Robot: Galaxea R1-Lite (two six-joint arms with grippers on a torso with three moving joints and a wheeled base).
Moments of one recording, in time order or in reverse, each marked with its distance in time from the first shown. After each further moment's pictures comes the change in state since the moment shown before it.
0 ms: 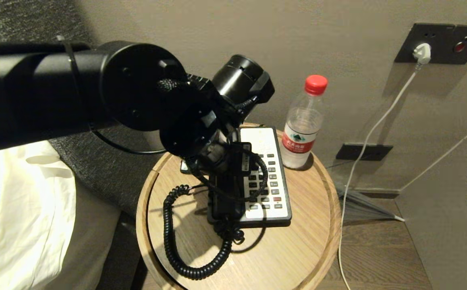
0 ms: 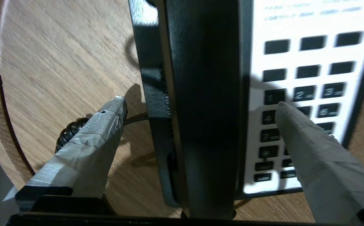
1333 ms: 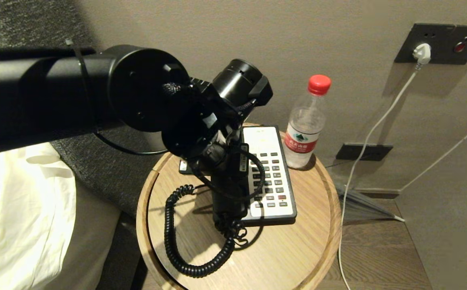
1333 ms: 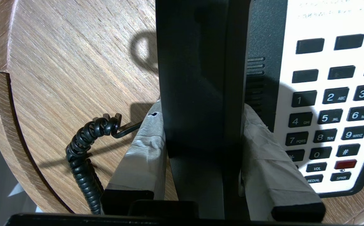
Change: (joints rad) left arm 0.007 0.009 -0.002 0.004 0.007 -0.006; right arm 0.000 0.000 0.000 0.000 0.000 0.000
